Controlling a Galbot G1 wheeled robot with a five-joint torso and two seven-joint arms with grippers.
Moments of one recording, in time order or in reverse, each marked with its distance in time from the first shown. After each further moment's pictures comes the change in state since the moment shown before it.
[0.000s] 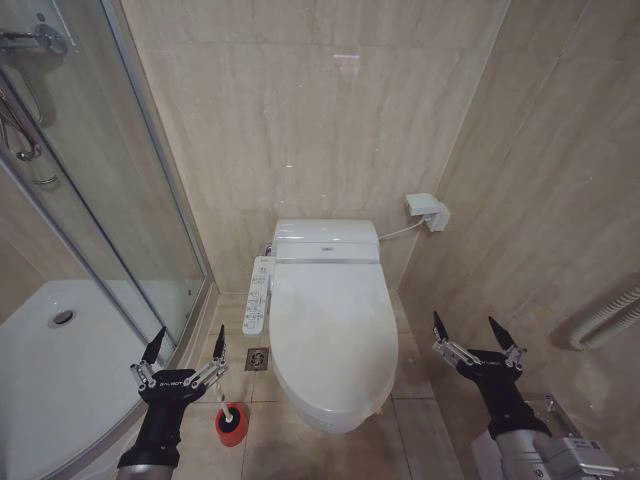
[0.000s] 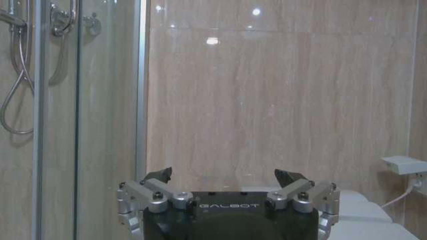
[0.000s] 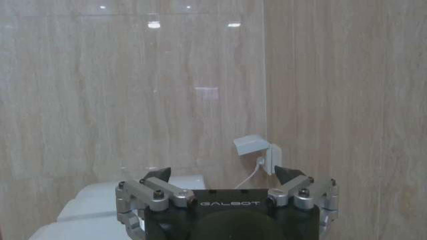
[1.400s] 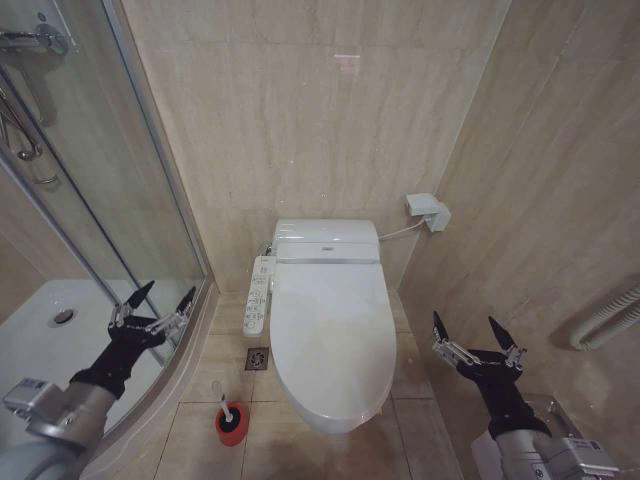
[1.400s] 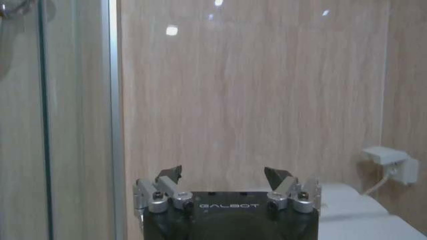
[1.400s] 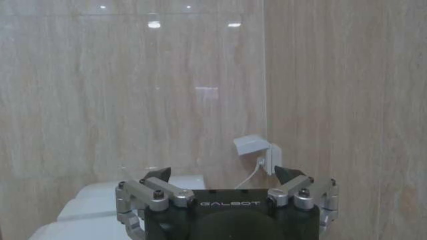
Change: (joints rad) left arm -0.289 0.310 -0.373 0.181 -0.494 0.213 0.278; right arm 0.000 0.000 0.000 0.000 0.000 0.000 0.000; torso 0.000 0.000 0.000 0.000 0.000
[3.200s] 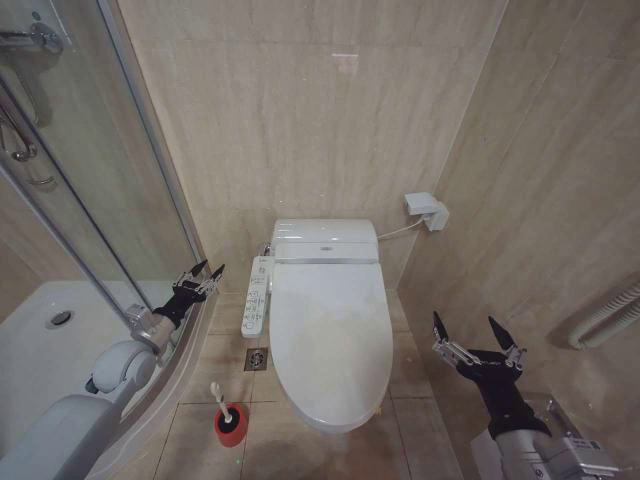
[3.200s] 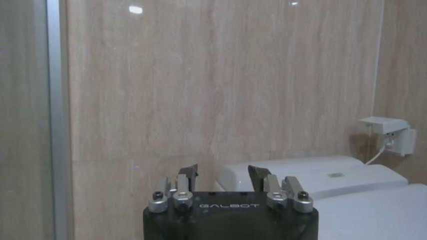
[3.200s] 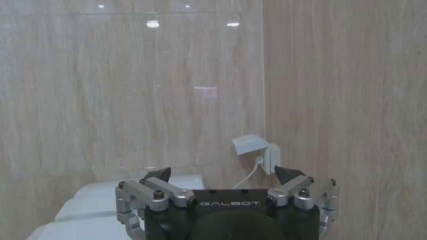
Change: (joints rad) left arm -0.644 0.190 0.591 0.687 -0.097 -0.226 0.083; right arm 0.000 0.000 0.000 0.000 0.000 0.000 0.000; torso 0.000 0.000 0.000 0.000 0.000
